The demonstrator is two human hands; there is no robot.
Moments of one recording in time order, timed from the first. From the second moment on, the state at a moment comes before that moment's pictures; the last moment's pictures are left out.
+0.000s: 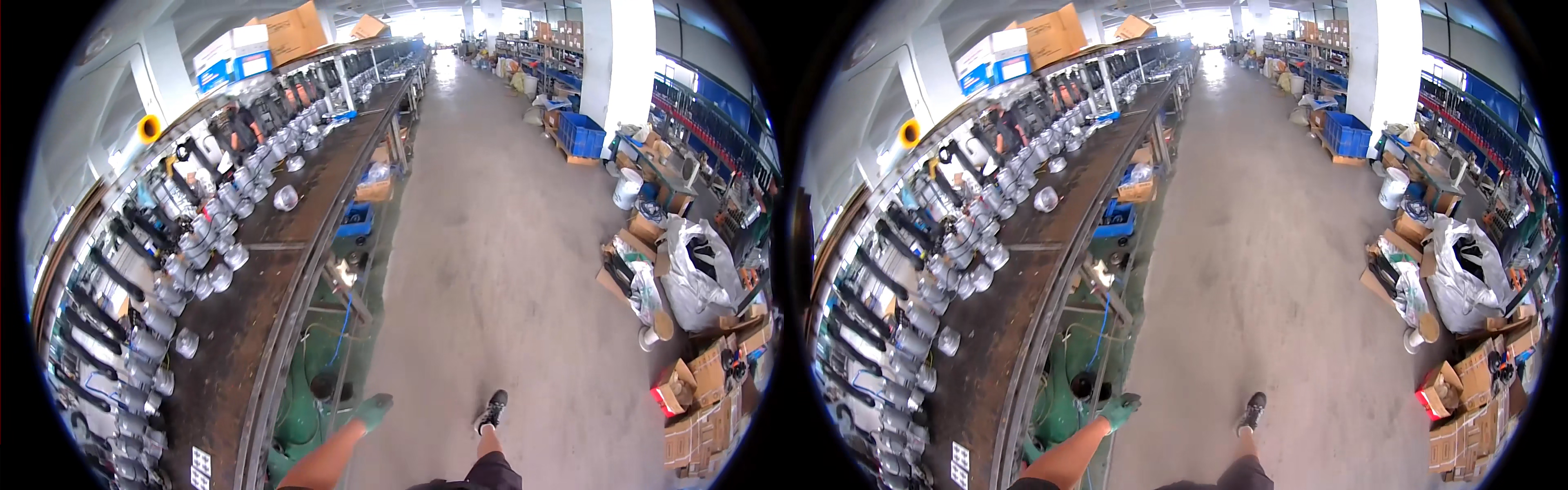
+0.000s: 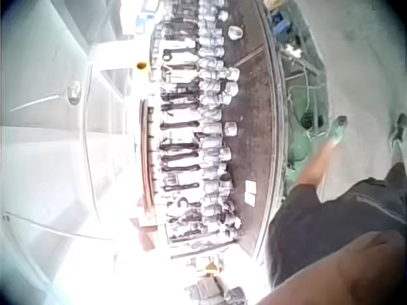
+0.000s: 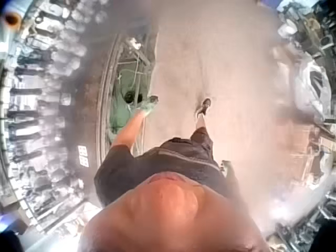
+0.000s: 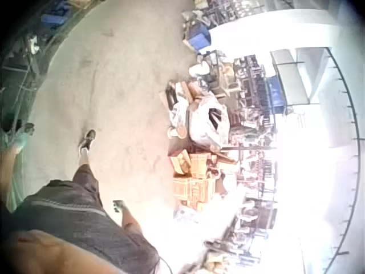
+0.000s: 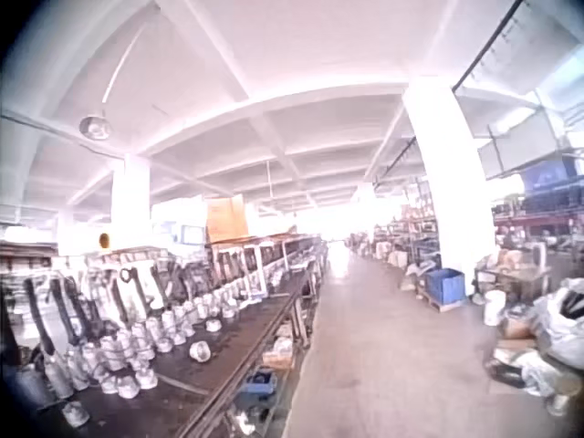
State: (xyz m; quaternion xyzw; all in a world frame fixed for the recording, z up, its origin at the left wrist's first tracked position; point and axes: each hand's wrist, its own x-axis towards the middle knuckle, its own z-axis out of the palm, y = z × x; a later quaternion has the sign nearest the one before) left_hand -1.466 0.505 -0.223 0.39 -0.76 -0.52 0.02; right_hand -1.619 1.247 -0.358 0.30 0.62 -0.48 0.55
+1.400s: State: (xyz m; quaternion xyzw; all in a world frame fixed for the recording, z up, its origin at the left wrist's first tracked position) left_hand -2.761 -0.610 -0.339 0.60 -0.55 -0.54 -0.20; right_hand -3.333 -0.209 -0.329 0.12 0.76 -0.40 0.50
